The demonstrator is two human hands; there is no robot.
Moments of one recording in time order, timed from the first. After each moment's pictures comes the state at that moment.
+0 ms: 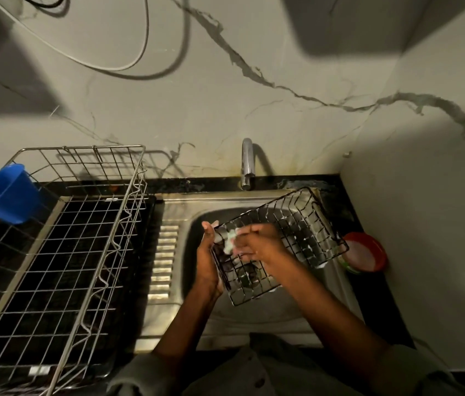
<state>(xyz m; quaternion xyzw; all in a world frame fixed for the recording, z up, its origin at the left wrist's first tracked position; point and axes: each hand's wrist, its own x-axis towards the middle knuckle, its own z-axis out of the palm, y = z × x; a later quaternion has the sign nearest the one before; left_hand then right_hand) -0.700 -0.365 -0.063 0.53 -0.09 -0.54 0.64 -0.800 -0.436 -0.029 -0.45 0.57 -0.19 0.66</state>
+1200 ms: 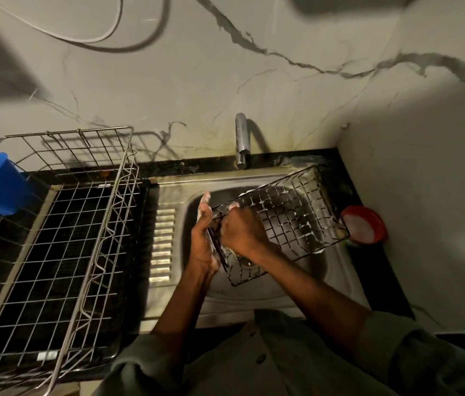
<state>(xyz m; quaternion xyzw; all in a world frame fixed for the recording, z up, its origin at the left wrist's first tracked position) -0.687 -0.365 -0.071 0.49 -0.12 -0.53 0.68 -0.775 -0.411 -0.027 -0.81 0.52 -0.07 0.27</state>
